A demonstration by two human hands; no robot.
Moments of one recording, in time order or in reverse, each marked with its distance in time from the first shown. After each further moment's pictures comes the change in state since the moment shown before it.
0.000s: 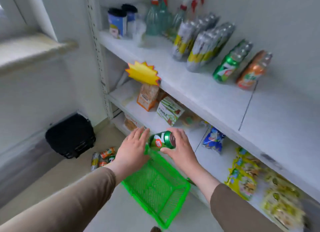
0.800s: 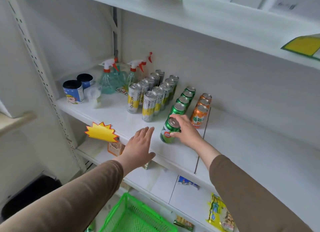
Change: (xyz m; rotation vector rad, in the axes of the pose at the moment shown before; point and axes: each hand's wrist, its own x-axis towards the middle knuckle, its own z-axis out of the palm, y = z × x) left_hand 0.171 0.132 -0.137 0.017 0.073 0.221; right_hand 0.137 0.009 -0.252 -0.122 0.132 0.033
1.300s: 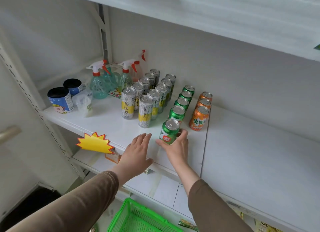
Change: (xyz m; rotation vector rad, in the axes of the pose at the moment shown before) left_hand 0.031 -0.025 0.022 -0.043 -0.036 0.012; right_hand 0.004 -0.007 0.083 0.298 0.458 0.442
